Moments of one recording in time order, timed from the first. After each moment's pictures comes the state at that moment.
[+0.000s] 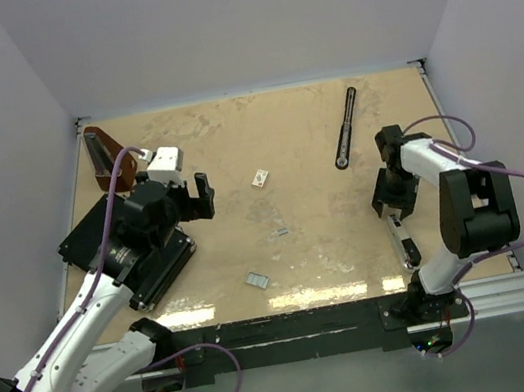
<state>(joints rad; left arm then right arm) -0.58 0.89 0.87 -0.36 -0.25 -0.21 0.03 1.62 0.98 -0.89 0.16 0.52</state>
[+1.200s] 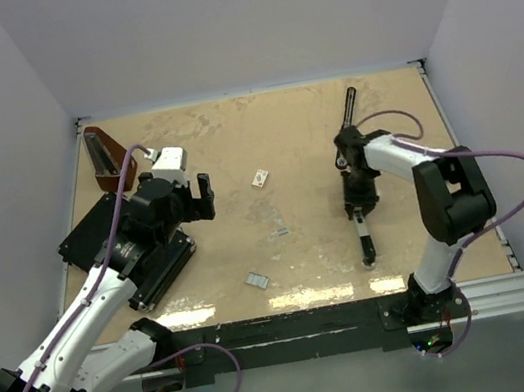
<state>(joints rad) -0.58 0.93 0.87 -0.38 -0.28 -0.21 0.21 1.72 1.06 -0.90 0.07 0.45</state>
